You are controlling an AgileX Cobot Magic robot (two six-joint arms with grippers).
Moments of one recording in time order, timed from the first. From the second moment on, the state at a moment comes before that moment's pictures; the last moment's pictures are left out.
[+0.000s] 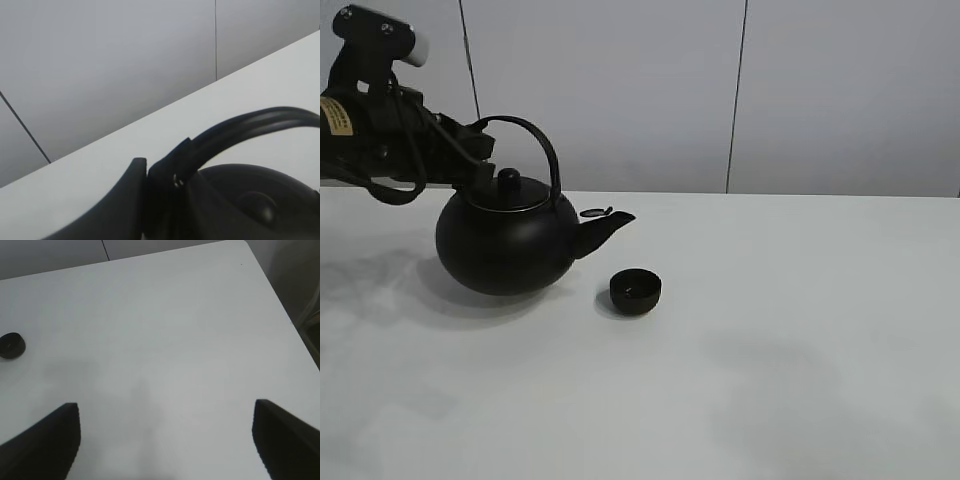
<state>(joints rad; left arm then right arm) -0.26 1.85 -0.82 0.37 -0.70 0.00 -0.18 -0.02 -0.47 0.05 1.08 0.00</state>
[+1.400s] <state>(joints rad) -0.27 1.85 -0.84 0.47 -0.65 0.01 -0.18 -0.02 -0.47 0.05 1.08 0.00</state>
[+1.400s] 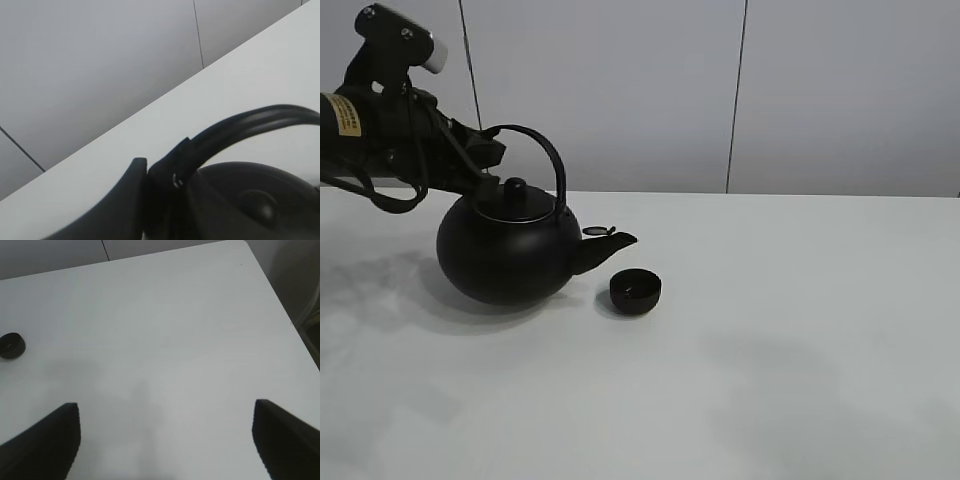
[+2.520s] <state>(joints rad) -0.27 1.88 -0.91 0.50 -0.60 0.05 -0.18 -0.02 -0.47 0.05 1.08 0.00</state>
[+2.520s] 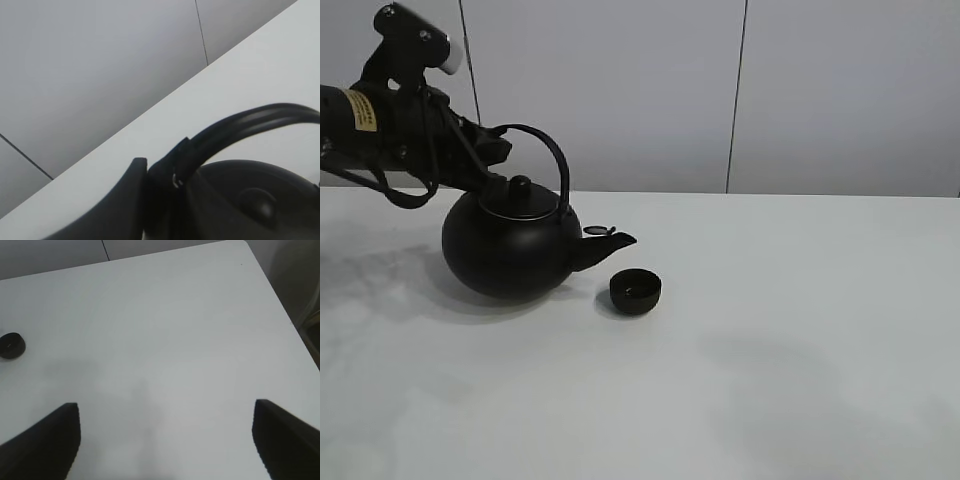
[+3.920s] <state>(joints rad) -0.27 1.88 -0.92 0.56 -0.59 0.08 -0.18 -0.02 -0.47 0.05 1.08 0.00</state>
